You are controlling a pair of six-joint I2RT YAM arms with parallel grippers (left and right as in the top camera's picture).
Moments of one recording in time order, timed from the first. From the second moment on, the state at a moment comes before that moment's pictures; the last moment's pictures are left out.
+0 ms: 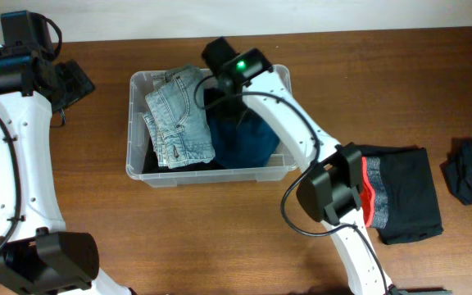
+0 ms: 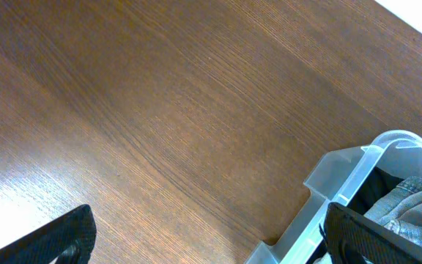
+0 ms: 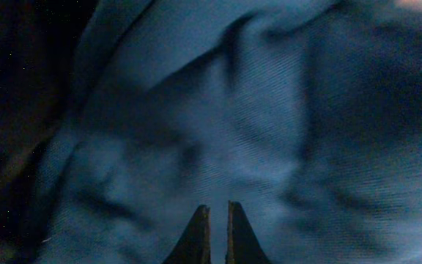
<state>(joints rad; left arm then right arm) 0.16 1.82 1.99 -1.28 -0.25 -0.45 0.54 2.43 2.44 -1.38 0.06 0.53</state>
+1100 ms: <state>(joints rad) 0.16 1.82 1.99 -1.28 -0.25 -0.45 0.67 2.51 2.82 -1.40 -0.09 0.38</state>
